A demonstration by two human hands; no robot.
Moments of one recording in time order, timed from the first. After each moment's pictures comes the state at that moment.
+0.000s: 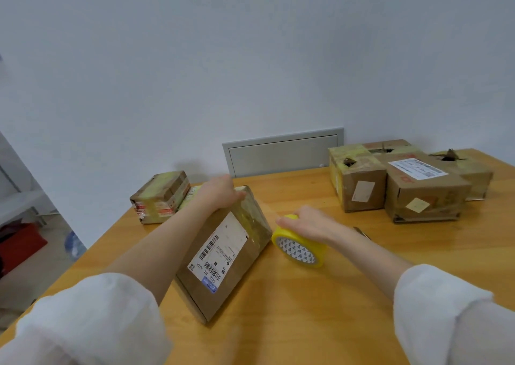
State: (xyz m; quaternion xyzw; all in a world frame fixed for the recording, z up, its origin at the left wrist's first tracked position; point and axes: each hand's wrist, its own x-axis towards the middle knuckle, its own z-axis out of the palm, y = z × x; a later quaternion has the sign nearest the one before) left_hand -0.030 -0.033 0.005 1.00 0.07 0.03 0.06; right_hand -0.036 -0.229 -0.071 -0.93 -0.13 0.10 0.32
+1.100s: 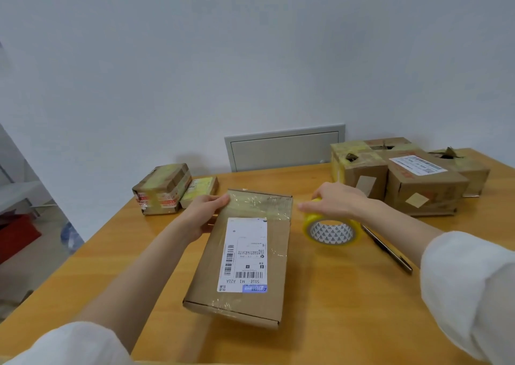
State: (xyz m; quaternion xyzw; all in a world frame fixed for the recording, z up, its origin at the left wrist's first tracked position) left_hand -0.073 0.016 -0.040 0.80 0.14 -0.03 0.58; right_hand -0.033 -0.263 -0.040 -0.97 -0.15 0.03 0.16
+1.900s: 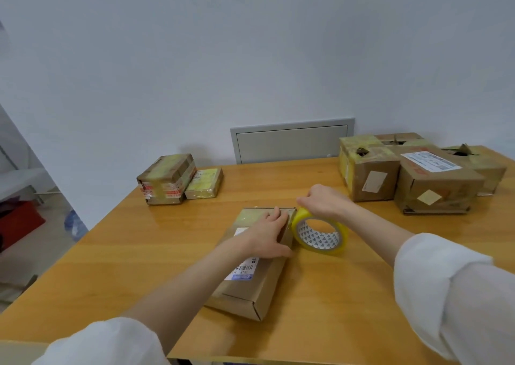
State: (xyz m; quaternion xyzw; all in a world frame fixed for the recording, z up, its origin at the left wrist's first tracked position) left_hand -0.080 -0.062 -0.083 0.98 -0.12 -0.14 0.11; right_hand -0.020 -0.221 -0.064 -0.97 -0.09 0.05 0.22
